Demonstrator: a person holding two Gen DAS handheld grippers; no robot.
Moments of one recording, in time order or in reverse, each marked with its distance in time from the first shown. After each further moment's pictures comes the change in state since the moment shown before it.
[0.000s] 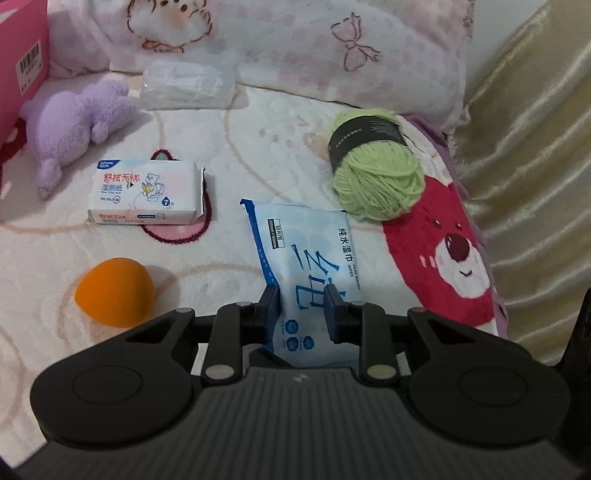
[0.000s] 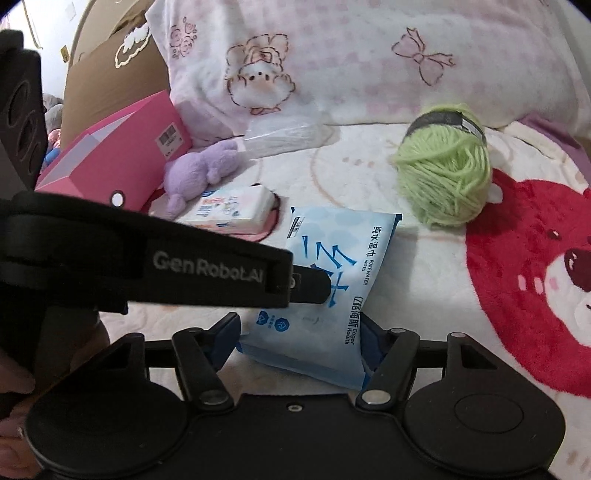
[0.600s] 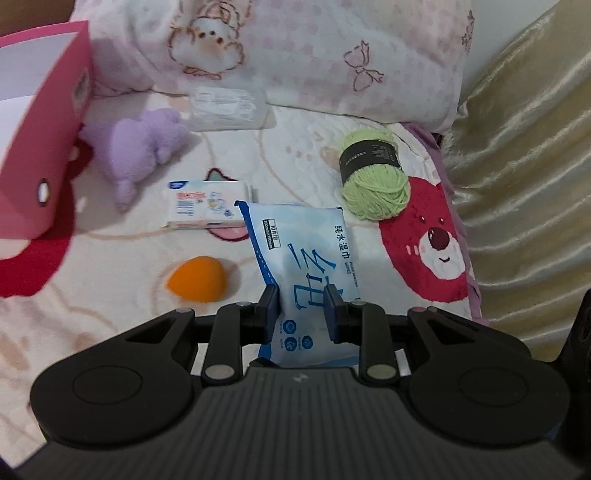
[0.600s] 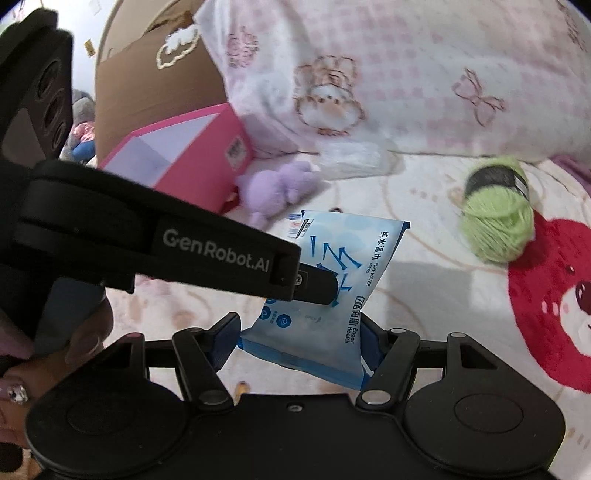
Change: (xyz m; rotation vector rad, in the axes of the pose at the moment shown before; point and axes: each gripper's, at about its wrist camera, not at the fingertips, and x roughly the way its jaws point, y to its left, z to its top) left arm -0.091 0.021 0.036 -0.017 0.115 0.014; right arm -0.042 0.075 0.036 0.003 0.052 0.044
